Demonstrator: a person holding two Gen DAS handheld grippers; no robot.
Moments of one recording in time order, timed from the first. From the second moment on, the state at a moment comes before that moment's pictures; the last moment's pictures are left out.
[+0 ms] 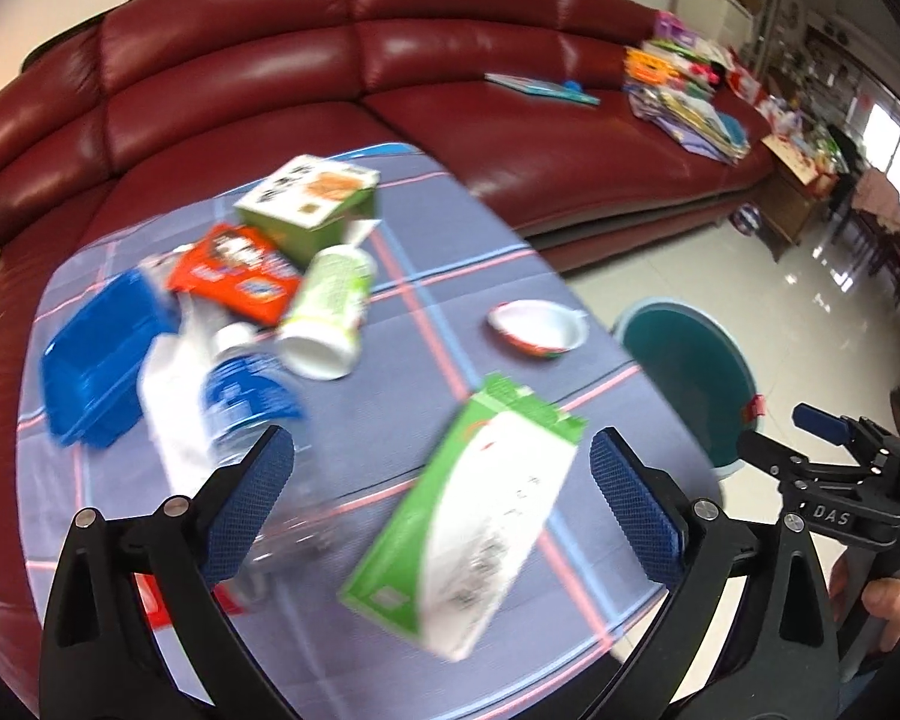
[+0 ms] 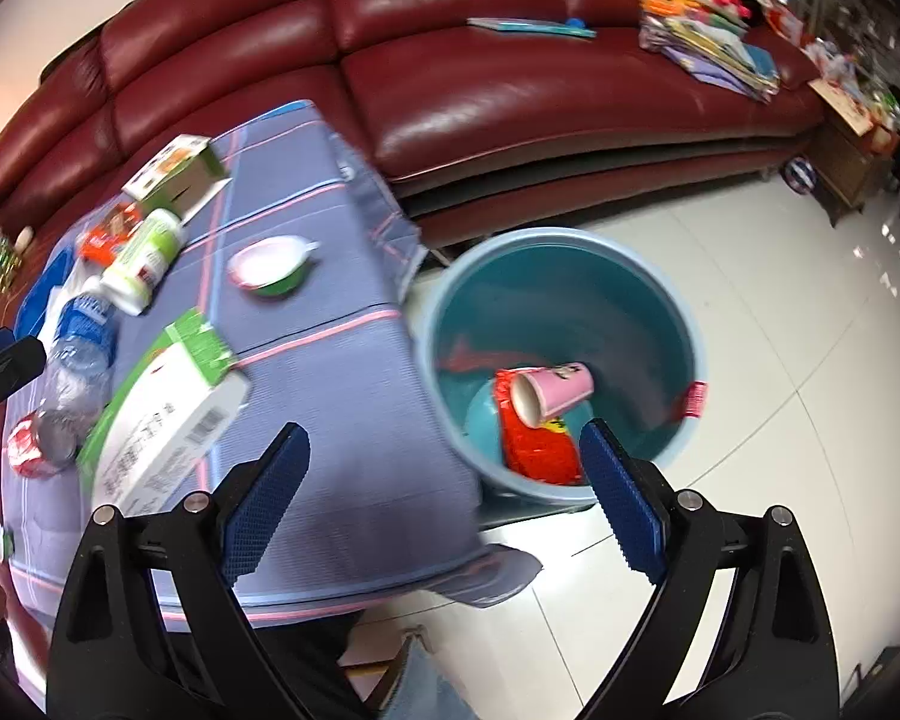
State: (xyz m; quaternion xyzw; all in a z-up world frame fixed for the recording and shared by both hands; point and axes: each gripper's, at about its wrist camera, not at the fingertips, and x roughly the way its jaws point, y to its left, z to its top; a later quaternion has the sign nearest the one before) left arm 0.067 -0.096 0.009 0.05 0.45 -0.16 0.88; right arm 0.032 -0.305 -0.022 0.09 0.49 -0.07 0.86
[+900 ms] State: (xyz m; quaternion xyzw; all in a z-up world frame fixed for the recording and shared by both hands) left arm 0.104 0.001 -0.018 0.01 0.50 -0.14 0.85; right arm 0.058 -0.173 -0.034 0.02 0.54 0.00 0.84
